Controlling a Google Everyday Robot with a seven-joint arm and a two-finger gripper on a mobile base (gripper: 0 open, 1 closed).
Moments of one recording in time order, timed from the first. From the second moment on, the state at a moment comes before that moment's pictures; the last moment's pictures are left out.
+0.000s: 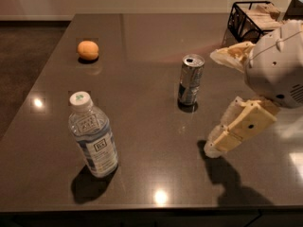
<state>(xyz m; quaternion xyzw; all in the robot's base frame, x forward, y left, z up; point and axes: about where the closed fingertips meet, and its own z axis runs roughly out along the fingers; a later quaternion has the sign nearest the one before) 0.378 -0.112 0.990 -0.61 0.72 0.11 0.33</state>
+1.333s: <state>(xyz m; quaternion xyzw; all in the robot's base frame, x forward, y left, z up) 0.377 0.014 0.961 -0.59 0.68 0.24 0.36</state>
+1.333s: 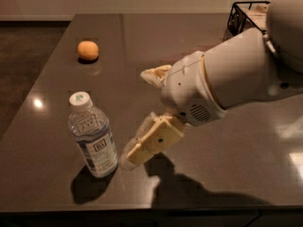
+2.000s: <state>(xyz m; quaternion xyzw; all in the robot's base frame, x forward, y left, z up) 0.375 0.064 0.941 -0.60 0.67 0.26 0.37</state>
